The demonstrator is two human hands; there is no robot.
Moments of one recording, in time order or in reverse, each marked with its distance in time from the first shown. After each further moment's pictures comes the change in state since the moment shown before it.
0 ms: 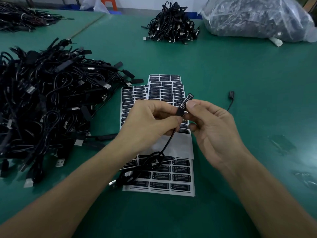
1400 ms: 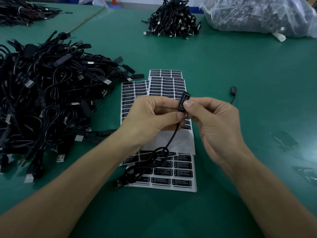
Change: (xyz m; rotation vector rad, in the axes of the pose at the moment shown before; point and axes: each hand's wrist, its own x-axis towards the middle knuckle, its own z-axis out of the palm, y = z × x) left_hand 0.002 -0.009 -0.004 -0.206 -0.076 -0.051; right_hand 0.003 0.008 -0.004 -0.181 -0.007 -0.198
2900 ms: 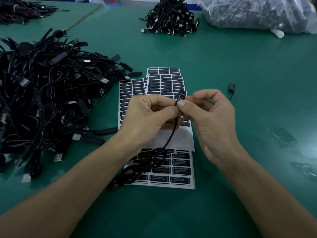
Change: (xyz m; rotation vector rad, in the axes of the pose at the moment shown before) left_hand -0.003 -0.004 0.010 -0.030 0.151 0.055; right_hand -0.001 0.005 0.004 0.063 0.071 -0.032
